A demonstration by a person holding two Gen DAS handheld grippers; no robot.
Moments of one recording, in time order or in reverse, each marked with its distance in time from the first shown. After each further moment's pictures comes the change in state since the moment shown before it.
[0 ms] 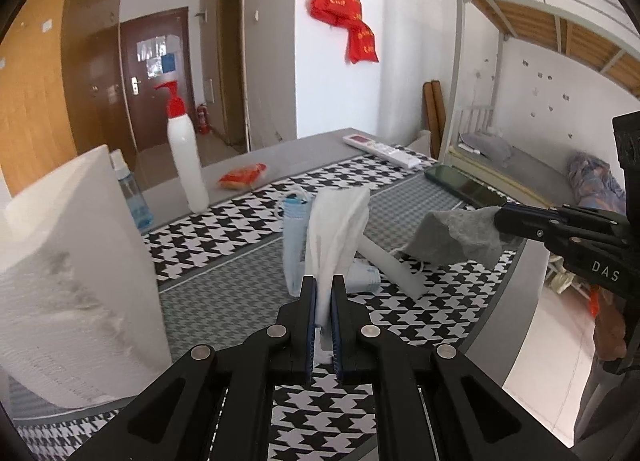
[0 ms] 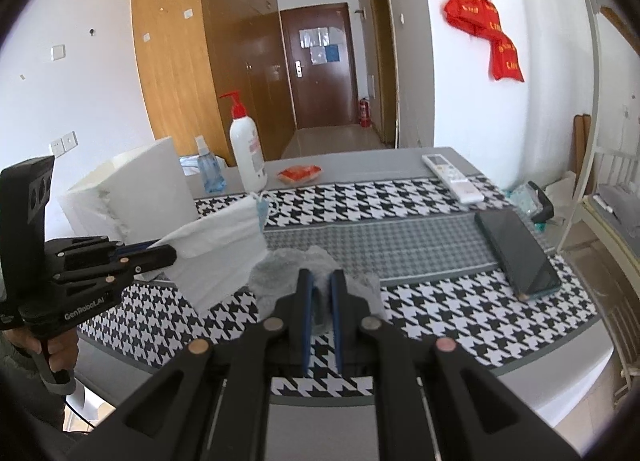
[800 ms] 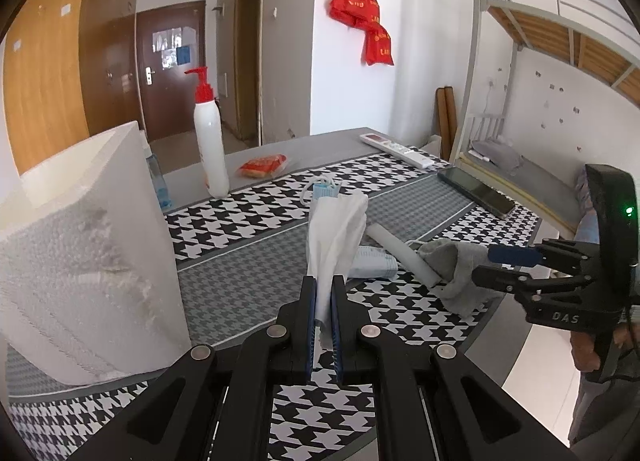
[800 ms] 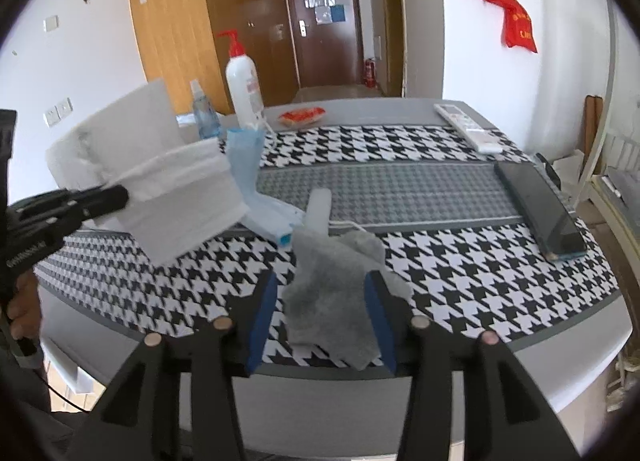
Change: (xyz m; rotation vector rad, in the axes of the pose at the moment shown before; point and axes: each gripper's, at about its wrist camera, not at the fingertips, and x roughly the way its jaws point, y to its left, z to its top) left arm -0.006 0.016 -0.014 -0.052 0.006 0.017; right arm 0.038 0.003 -0.030 -0.015 0.169 0.002
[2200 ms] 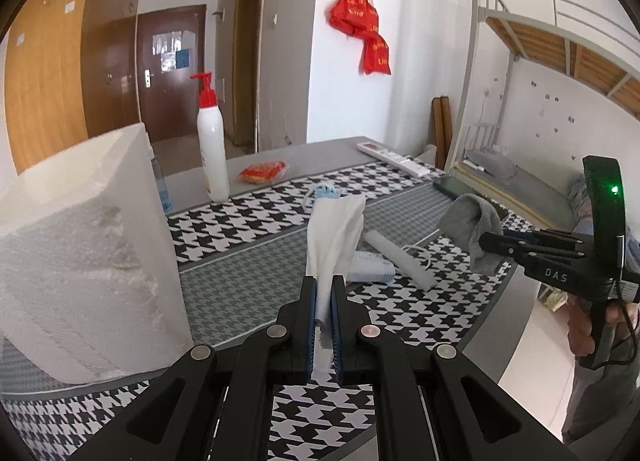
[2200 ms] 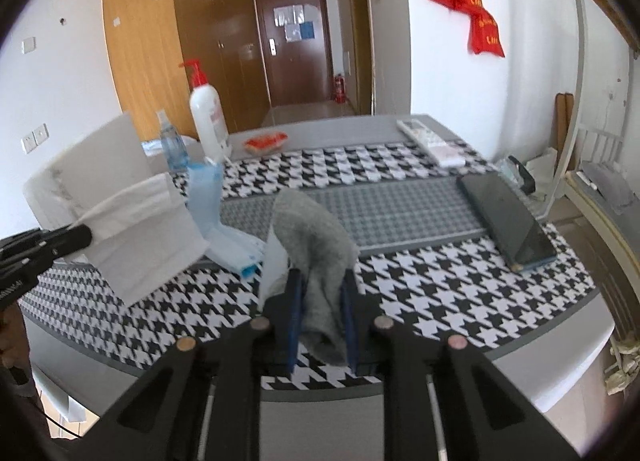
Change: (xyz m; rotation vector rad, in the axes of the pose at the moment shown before) left arm -0.012 0.010 -0.004 -0.014 -0.039 -0.024; right arm -0.015 -0.018 0.016 0.063 -0.086 -0.084
